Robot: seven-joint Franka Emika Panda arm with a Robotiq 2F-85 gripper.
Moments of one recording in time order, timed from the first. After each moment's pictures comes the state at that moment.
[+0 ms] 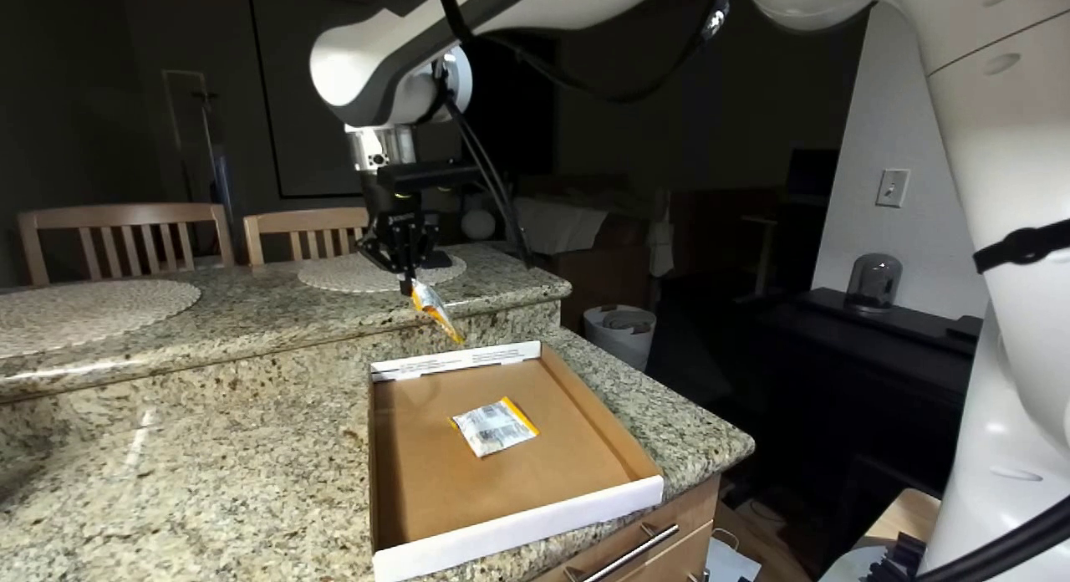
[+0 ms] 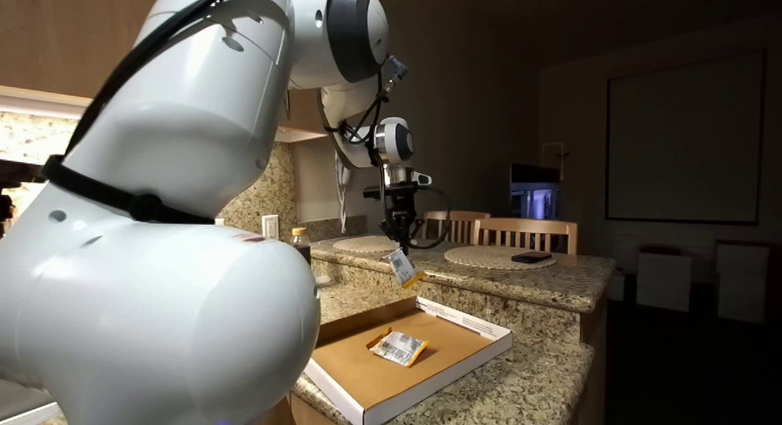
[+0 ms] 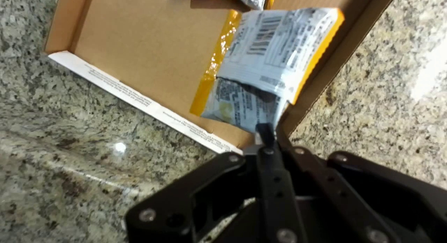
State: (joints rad) arm 0.29 0.39 0.09 -1.56 -0.13 1.92 0.17
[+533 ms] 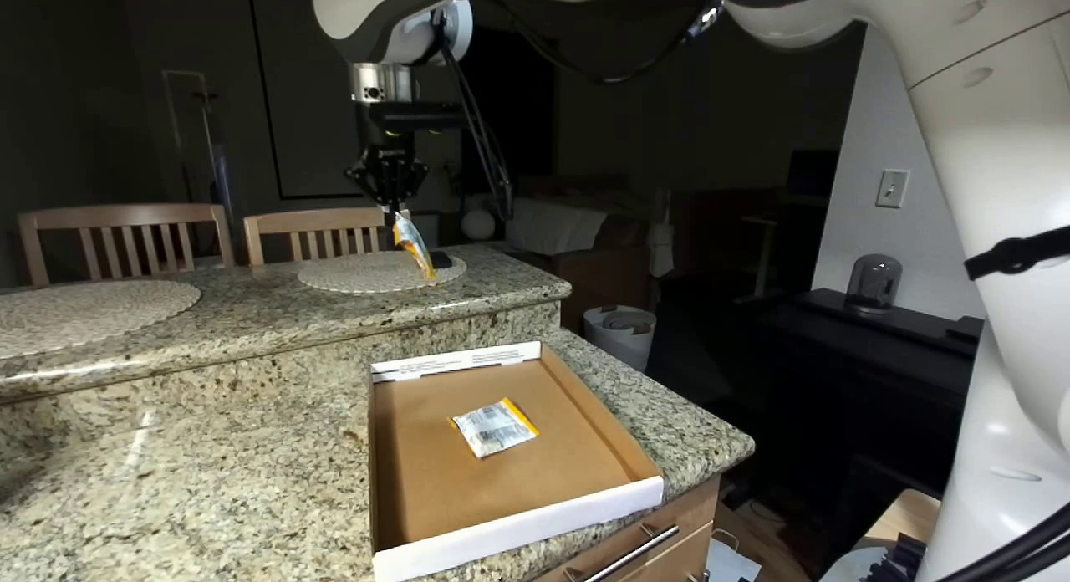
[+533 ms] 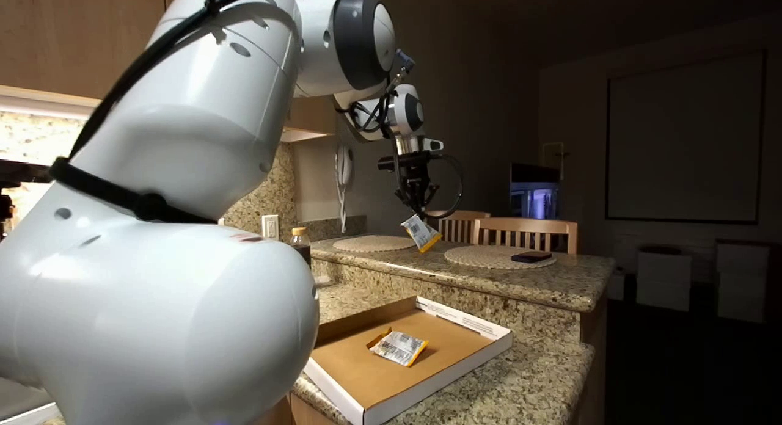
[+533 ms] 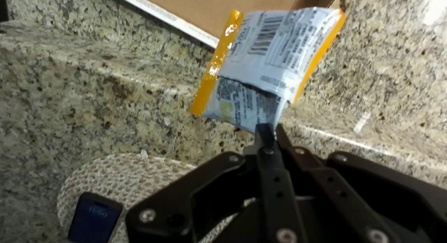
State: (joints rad) arm 0.27 0.45 0.06 -1.31 -0.14 1.91 0.17
